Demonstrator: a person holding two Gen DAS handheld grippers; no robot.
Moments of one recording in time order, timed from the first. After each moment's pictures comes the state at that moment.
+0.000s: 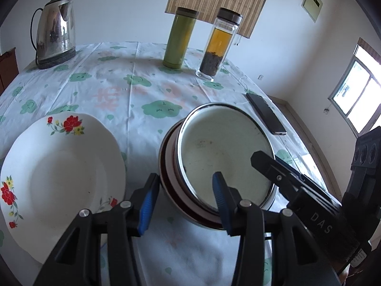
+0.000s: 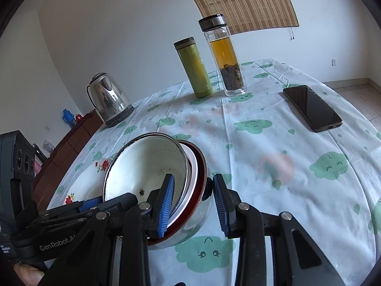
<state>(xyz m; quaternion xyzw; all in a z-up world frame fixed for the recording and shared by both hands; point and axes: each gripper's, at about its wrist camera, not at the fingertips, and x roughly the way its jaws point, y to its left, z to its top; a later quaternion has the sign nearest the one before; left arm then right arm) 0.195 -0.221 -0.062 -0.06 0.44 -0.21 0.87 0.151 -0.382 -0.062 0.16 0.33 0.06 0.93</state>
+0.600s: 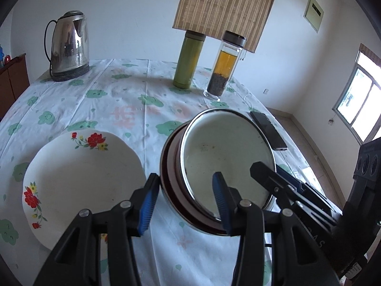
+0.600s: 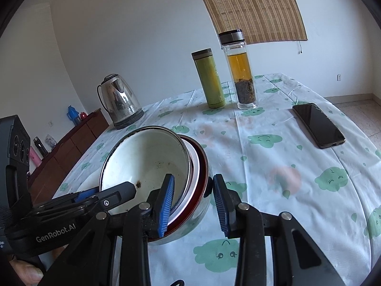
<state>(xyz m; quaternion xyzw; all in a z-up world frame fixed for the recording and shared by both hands) 0.184 -0.201 -0.038 -0.07 0.40 -0.18 0.90 0.142 -0.358 -0.040 0.13 0.30 0.07 0.94</state>
